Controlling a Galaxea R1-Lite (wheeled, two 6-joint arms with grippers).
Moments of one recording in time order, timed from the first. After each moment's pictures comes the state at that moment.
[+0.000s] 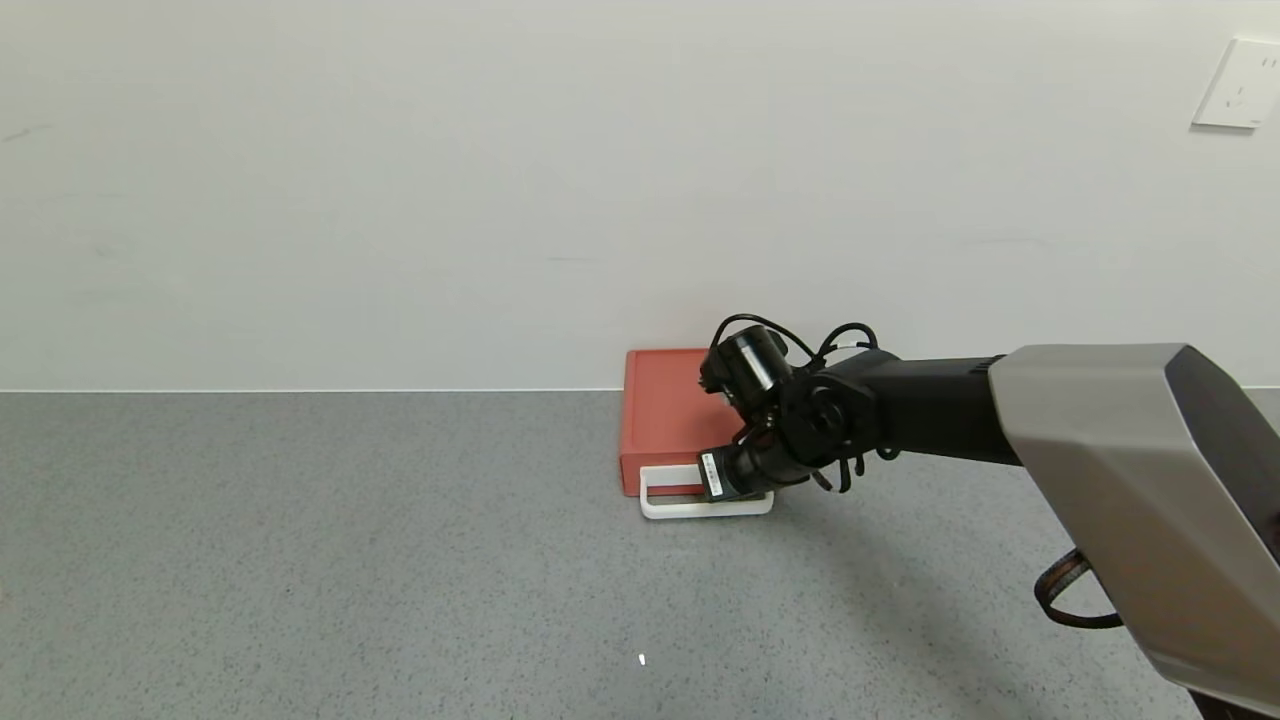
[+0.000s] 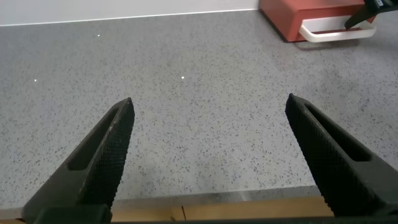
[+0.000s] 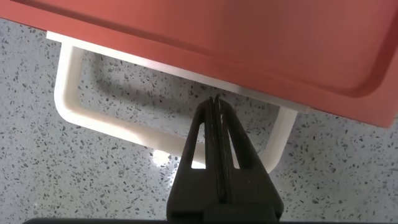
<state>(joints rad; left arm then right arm) 0.00 0.00 -0.01 0.03 -0.02 0.01 0.61 2.42 -1.98 0.47 -0.14 0.28</state>
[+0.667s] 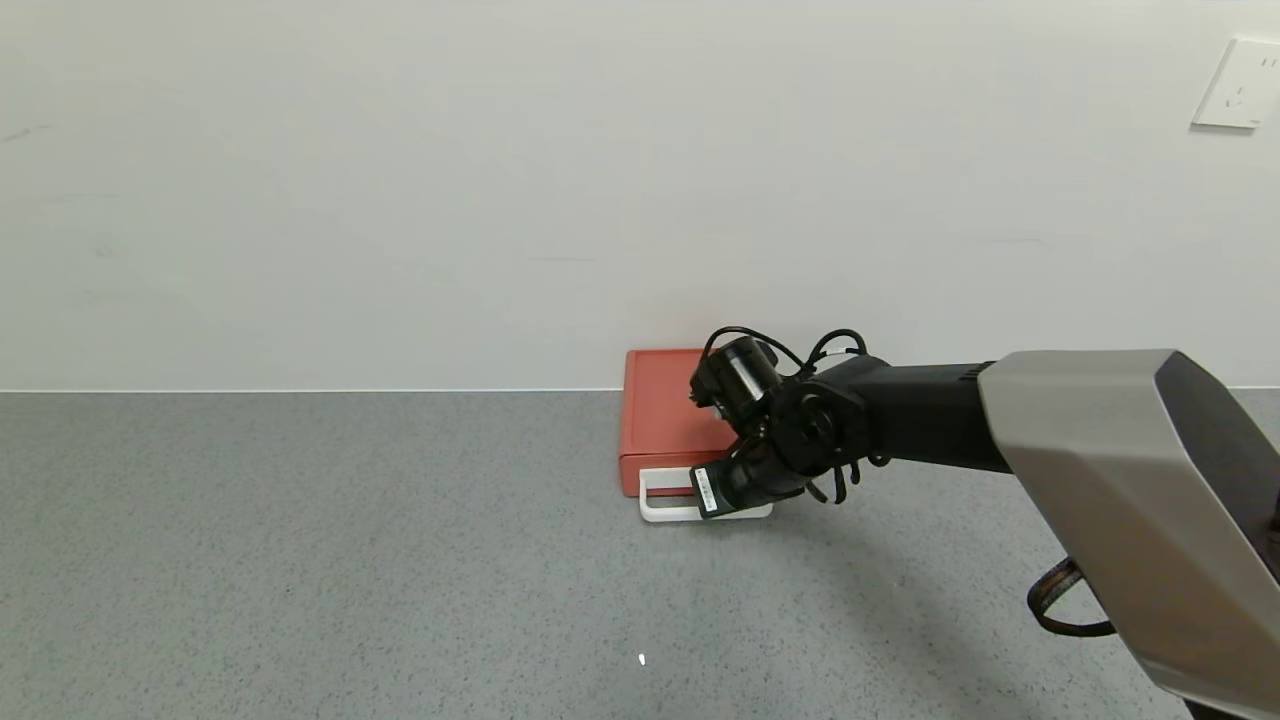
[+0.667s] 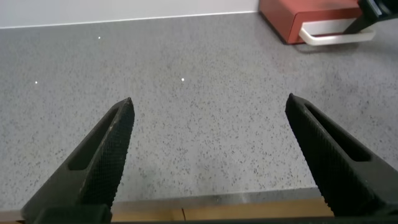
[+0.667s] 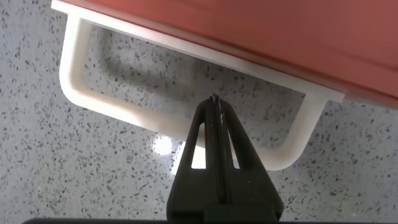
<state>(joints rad) 0.00 0.00 -0.01 0.02 -0.02 0.01 0.63 2.43 -1.98 0.51 -0.10 0.28</state>
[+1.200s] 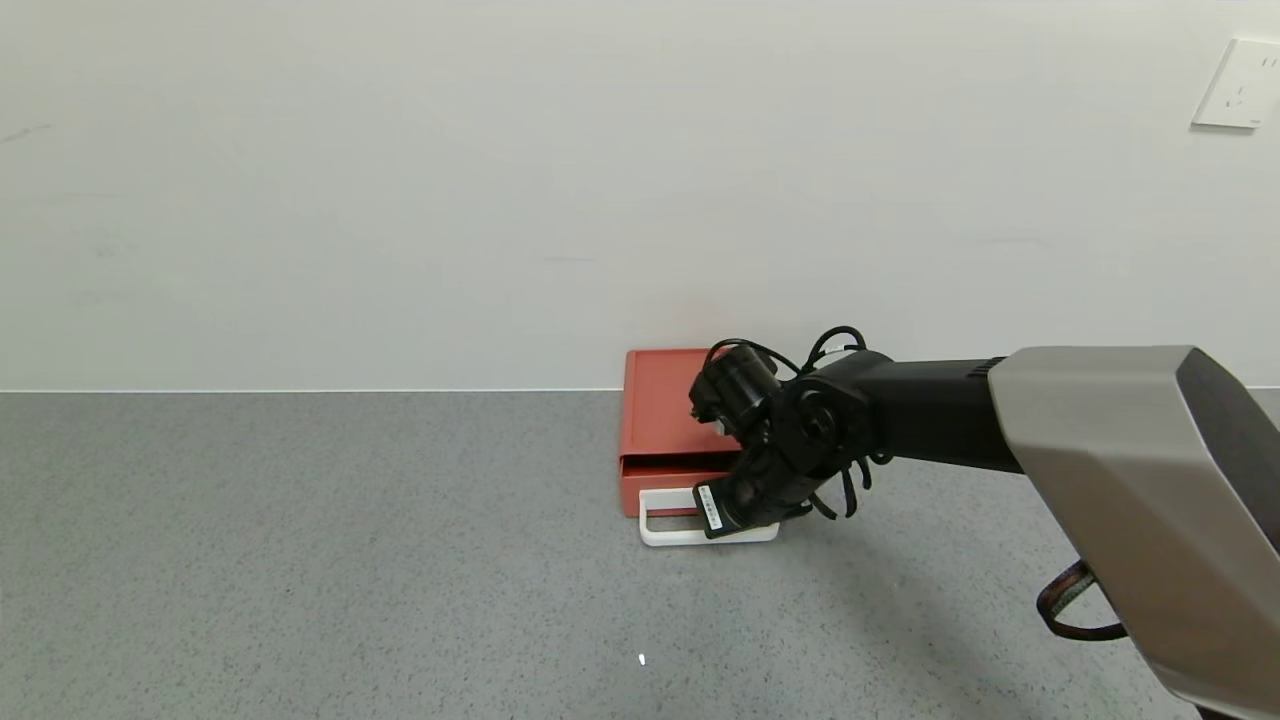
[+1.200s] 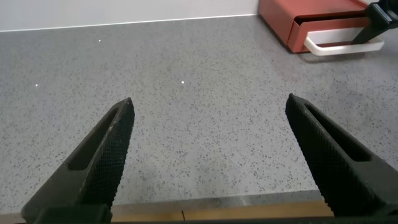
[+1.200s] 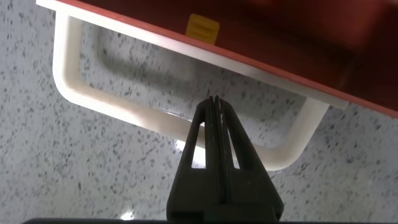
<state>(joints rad) 0.00 0.00 0.00 0.00 -0.02 0.01 0.64 2.41 -1.98 0.64 -0.06 0.32</state>
